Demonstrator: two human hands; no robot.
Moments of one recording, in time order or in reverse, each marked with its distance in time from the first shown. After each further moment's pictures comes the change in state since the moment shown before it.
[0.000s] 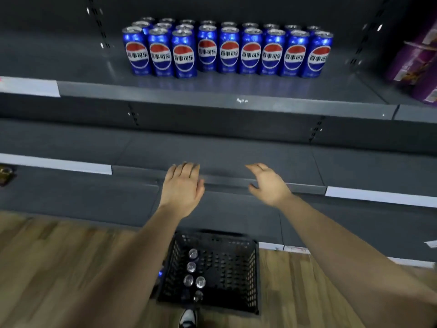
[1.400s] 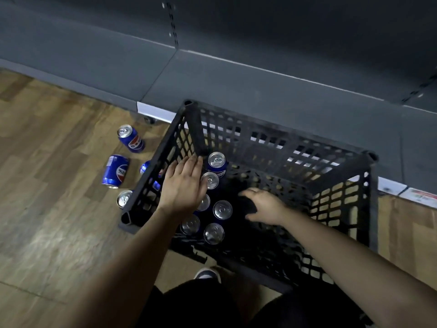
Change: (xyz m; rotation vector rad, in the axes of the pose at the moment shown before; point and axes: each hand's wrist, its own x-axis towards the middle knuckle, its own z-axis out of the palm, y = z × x) left_hand -0.252 -0.060 0.623 -0.060 -0.285 -0.289; right_hand 0.006 0.191 0.709 -0.026 -0.684 -0.173
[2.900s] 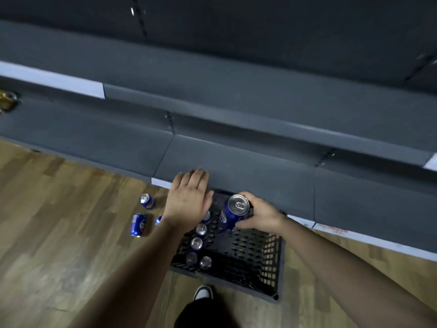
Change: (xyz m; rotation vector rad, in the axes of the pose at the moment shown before) left_hand 0.023 0.080 -0.402 0.010 0.104 0.173; right_hand -0.240 -0.149 -0.329 0.672 0.217 0.034
